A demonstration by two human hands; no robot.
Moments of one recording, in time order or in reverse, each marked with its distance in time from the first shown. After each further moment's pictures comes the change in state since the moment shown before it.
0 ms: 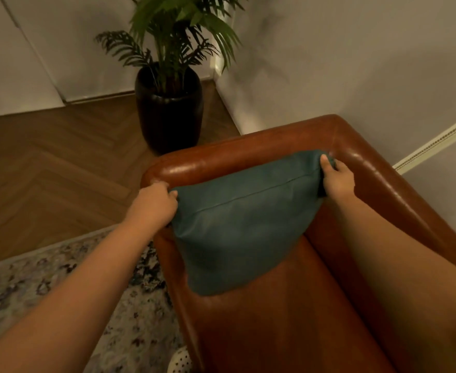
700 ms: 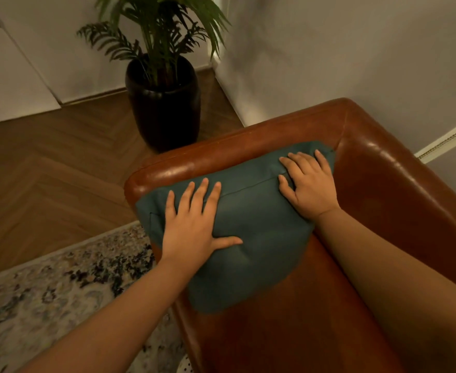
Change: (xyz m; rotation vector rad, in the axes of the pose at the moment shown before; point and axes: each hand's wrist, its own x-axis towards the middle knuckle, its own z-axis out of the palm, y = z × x) left_hand 0.015 0.018 0.102 0.637 0.223 0.514; right_hand 0.017 0.040 0.045 -0.914 -0.122 -1.067
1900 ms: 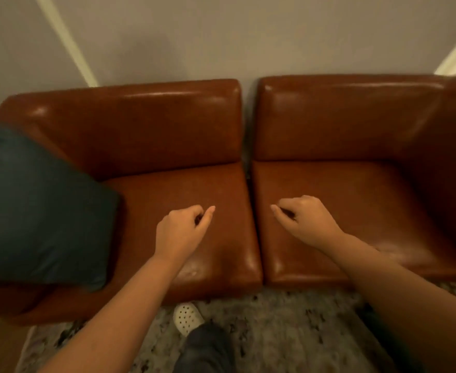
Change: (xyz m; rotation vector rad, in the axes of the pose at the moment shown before) left_hand -0.337 0.198 -0.021 -0.400 -0.063 0.987; right_hand -0.601 -0.212 -0.249 0.216 0.086 1.089
